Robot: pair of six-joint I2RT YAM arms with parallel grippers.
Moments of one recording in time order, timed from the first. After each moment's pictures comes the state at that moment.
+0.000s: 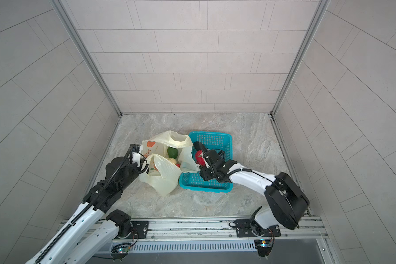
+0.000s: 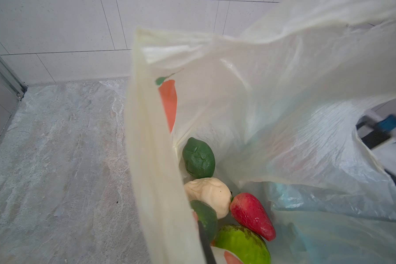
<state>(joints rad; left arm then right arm) -0.41 0.64 0.58 -0.39 -0.08 -0.14 0.66 1.33 0.78 -0.36 0.02 0.37</state>
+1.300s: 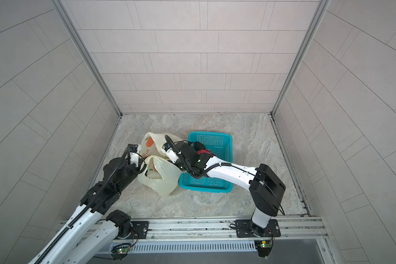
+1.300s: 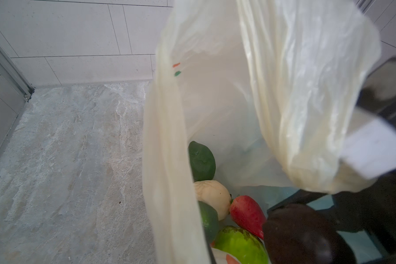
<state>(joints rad) -0.41 0.61 0.61 -0.42 -0.10 -0.16 0.94 1.70 1.27 -0.30 -0.24 0.22</state>
